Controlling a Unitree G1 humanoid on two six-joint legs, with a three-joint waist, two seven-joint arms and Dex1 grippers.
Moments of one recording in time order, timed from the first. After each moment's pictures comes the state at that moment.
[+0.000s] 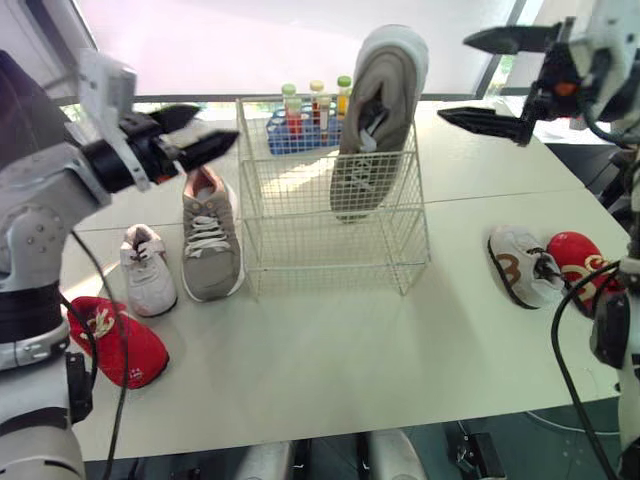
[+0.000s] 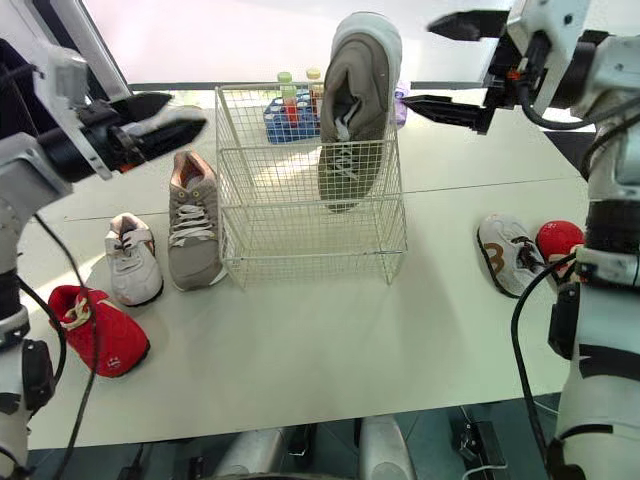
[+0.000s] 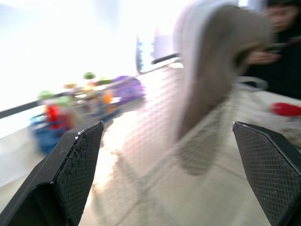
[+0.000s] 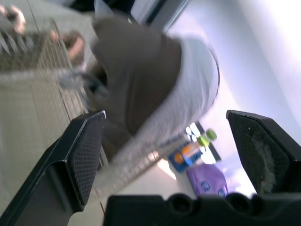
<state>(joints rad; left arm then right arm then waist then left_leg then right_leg) -0.80 0.82 0.25 -0.03 -0.73 0.80 -0.62 -1.09 -0.85 -0.12 0.11 0.36 0.37 1.27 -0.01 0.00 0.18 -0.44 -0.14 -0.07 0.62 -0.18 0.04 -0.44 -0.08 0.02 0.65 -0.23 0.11</state>
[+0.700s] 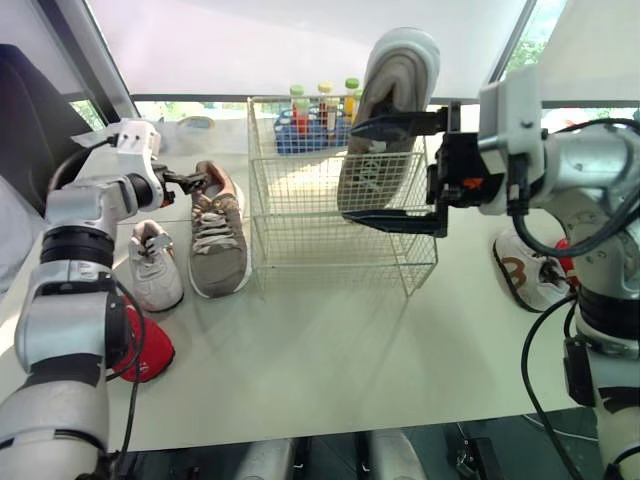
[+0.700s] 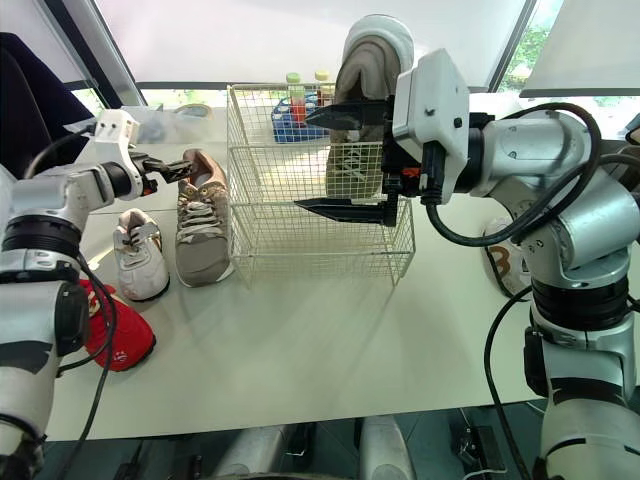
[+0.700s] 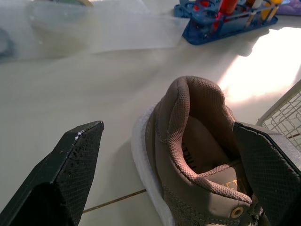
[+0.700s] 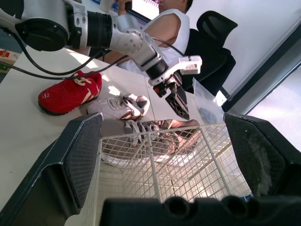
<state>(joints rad) -1.14 0.67 0.07 1.00 -0.25 0.53 -0.63 -0.90 -0.75 -0.01 -0.40 0.59 0.63 1.06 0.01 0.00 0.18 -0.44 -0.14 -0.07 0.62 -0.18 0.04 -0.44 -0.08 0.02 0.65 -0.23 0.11</state>
